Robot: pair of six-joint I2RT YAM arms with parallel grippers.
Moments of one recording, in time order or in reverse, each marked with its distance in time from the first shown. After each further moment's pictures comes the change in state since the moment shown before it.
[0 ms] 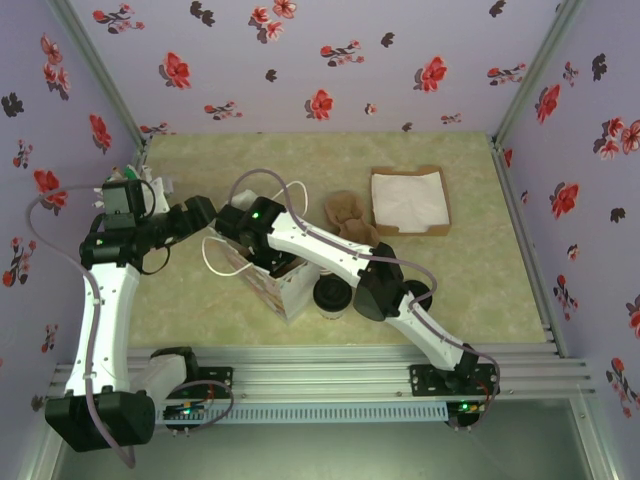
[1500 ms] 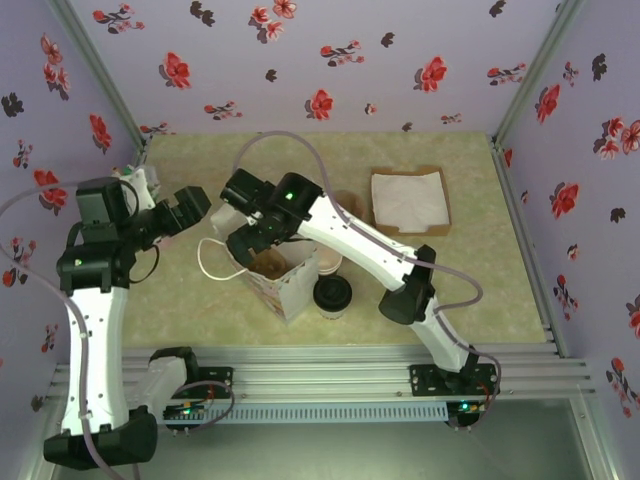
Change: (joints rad) left arm 0.000 -0.104 0.157 -0.066 0.001 -0.021; right arm 0.000 -0.243 0.040 0.109 -0.003 0.026
